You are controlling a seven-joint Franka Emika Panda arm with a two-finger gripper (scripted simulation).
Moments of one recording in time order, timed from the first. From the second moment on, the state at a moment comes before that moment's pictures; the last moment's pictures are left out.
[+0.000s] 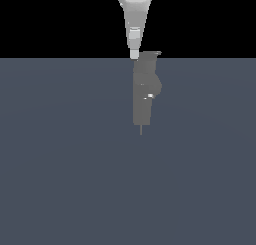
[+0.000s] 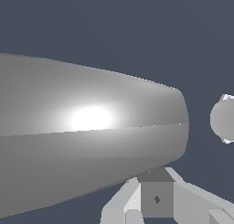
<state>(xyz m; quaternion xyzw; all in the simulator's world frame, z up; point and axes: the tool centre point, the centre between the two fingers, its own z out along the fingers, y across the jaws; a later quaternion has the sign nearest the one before) -0.090 -0.014 0.295 0.69 -0.71 -0.08 0.07</state>
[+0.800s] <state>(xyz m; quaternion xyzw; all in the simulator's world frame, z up) -0.084 -0.081 0.295 0.69 -0.72 -0.08 0.07</state>
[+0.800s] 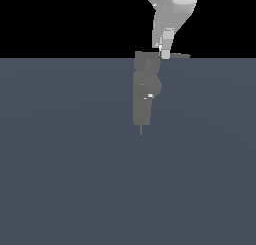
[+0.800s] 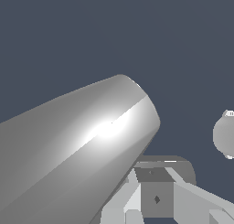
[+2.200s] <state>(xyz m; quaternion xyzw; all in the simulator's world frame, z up) -0.035 -0.136 0.286 0.69 -0.72 -0.07 0.07</state>
